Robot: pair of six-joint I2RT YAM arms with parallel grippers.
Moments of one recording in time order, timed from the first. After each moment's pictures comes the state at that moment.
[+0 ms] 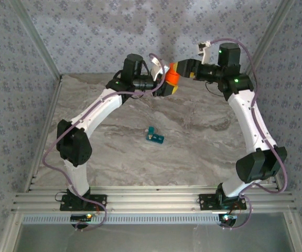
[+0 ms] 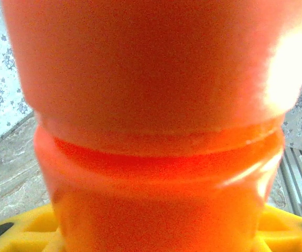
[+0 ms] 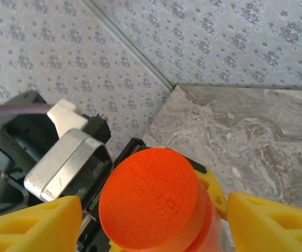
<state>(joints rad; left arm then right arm) -0.59 1.90 1.82 -0.23 0.78 0.05 0.18 1.57 1.75 -0.52 -0.80 0.44</state>
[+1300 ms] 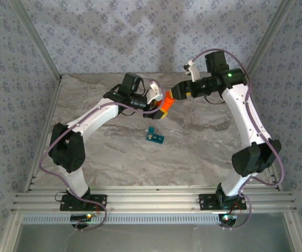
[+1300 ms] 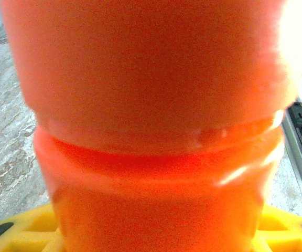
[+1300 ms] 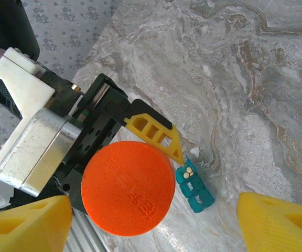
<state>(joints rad) -0.58 1.79 1.54 -0.43 0.83 0.44 0.25 1.67 1.90 -1.14 -0.71 -0.05</state>
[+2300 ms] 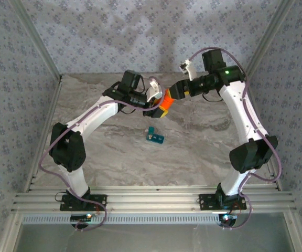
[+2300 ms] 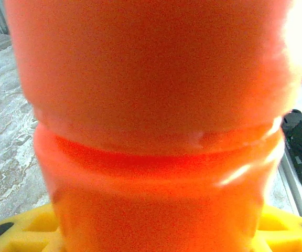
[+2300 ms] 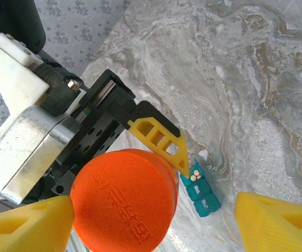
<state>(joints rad) -0.58 1.80 1.59 -0.48 0.88 0.44 0.25 1.71 1.95 -1.17 -0.76 -0.09</state>
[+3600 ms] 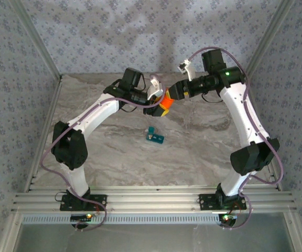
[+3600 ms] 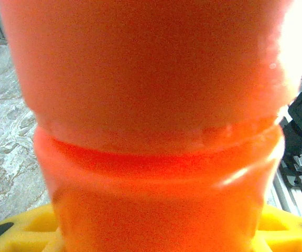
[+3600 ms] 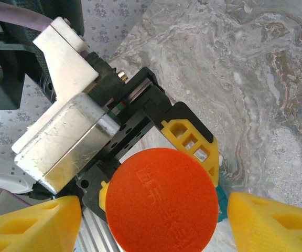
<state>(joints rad) -0.57 1.84 1.66 -0.53 0.93 0.44 0.28 1.69 1.94 -1.15 -0.79 -0.09</state>
